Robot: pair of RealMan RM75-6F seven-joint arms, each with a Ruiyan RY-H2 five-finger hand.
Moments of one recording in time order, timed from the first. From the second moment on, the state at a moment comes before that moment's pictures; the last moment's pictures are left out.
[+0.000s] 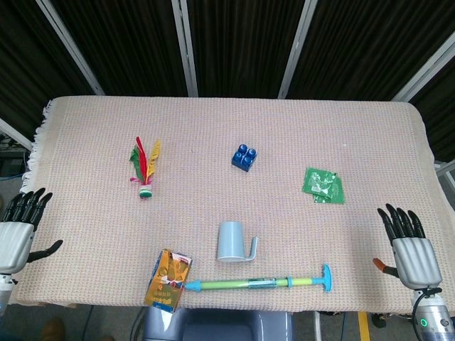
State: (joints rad) left arm -0.13 -1.17 -0.03 -1.51 1.54 1.47 0.06; right arm 0.09 -1.15 0.04 -1.61 -1.52 1.46 -0.18
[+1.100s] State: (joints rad) left arm -0.57 -1.50 -0.18 -0.90 1.45 1.03 0.11; right arm 0.17 -1.21 0.09 -1.55 -1.42 1.34 -0.21
